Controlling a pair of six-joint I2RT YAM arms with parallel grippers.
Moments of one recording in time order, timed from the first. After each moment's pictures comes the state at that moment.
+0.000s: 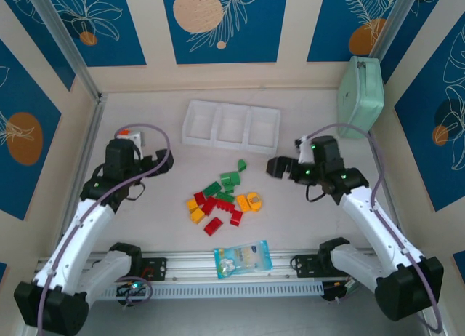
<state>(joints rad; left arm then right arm) -0.23 0.86 0.83 -0.64 0.07 -0.42 0.35 0.97 0.81 -0.68 -0.42 0.51</state>
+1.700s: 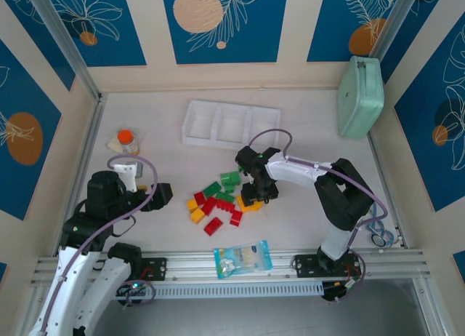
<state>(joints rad) -0.24 0.52 0.75 -0.89 0.32 -0.39 0.73 1.75 1.11 -0.93 -0.06 0.43</state>
